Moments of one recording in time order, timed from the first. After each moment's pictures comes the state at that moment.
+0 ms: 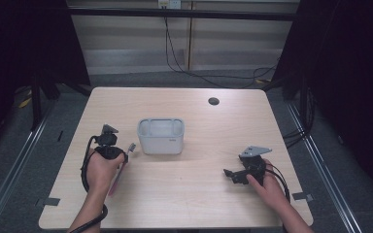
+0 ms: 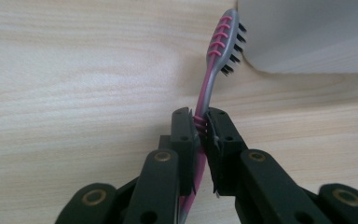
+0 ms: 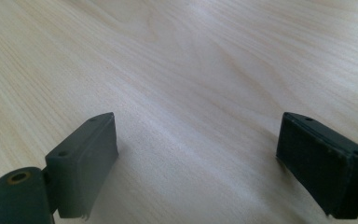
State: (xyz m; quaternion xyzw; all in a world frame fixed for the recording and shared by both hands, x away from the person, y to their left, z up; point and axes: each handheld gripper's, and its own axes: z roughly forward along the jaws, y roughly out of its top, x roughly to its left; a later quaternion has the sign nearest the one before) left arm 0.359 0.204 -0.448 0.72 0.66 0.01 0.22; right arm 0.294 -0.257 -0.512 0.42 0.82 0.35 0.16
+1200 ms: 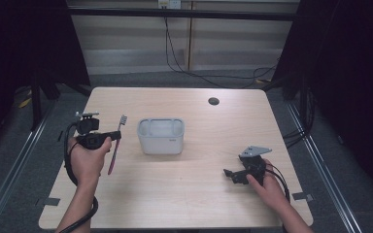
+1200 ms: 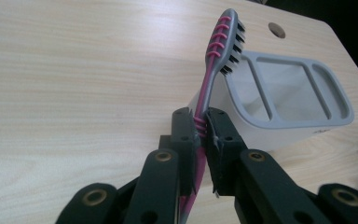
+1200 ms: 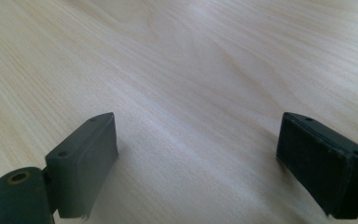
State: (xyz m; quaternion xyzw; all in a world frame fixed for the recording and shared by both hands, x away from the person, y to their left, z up) left arm 0.345 0.223 -0.381 0.68 0.60 0.10 0.40; right arm 0.294 -0.257 -0.512 0.42 0.82 0.36 0.16
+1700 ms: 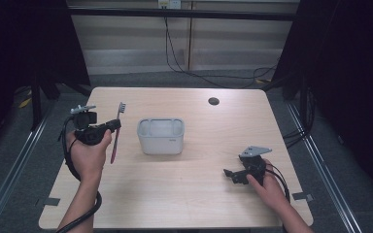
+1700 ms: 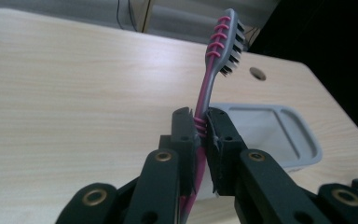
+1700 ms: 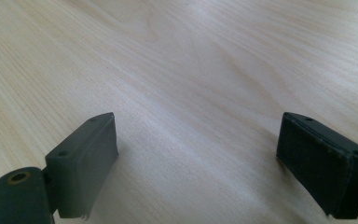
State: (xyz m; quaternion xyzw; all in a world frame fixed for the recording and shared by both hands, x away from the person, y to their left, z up) left arm 0.342 0.218 -0.358 0.65 0.58 0.15 0.47; right arm 0.294 -0.257 -0.513 0.42 0.82 0.36 0.16
